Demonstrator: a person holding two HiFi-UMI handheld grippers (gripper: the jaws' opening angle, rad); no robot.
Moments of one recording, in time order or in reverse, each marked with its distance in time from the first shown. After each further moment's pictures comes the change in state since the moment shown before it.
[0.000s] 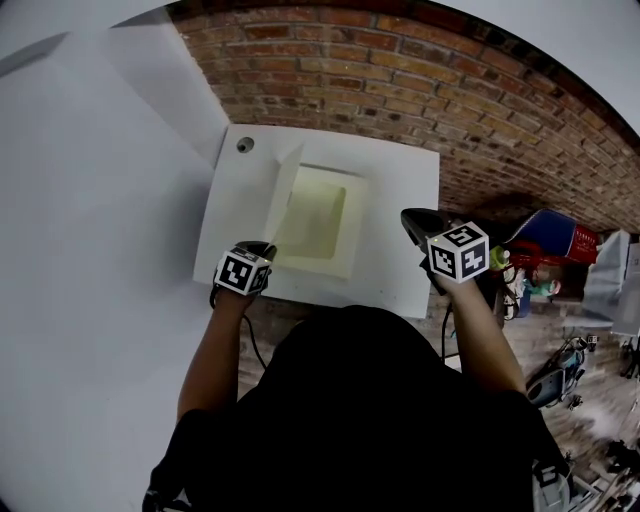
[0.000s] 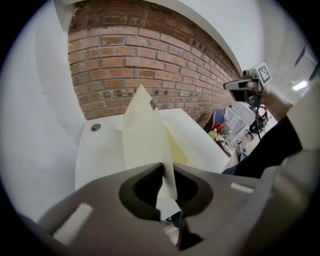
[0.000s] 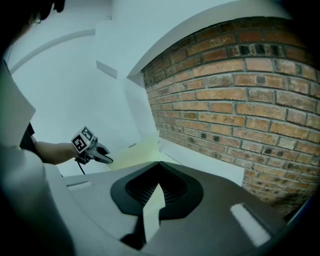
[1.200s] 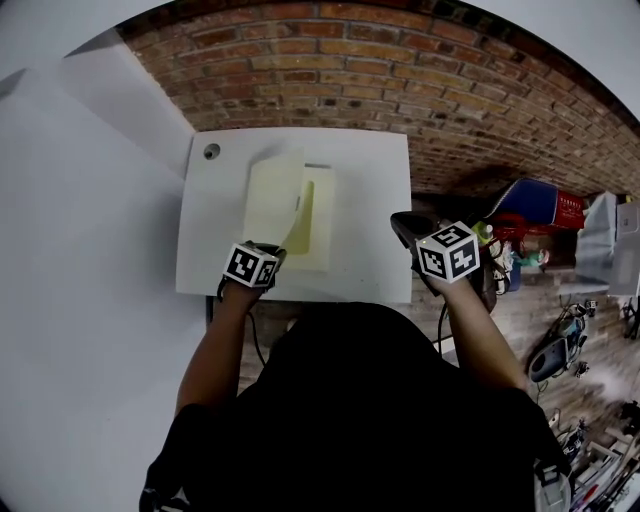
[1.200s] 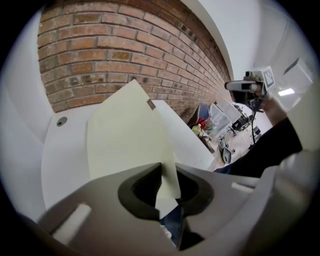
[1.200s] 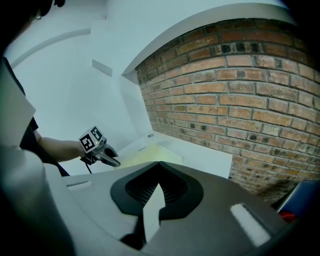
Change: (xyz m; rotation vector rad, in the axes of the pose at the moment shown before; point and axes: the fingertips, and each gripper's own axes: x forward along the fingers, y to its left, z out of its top) left arm 0.066 -0.070 0.004 0.027 0.094 -0.177; right arm -0.045 -0.017 -0.049 0.047 0.042 -0.061
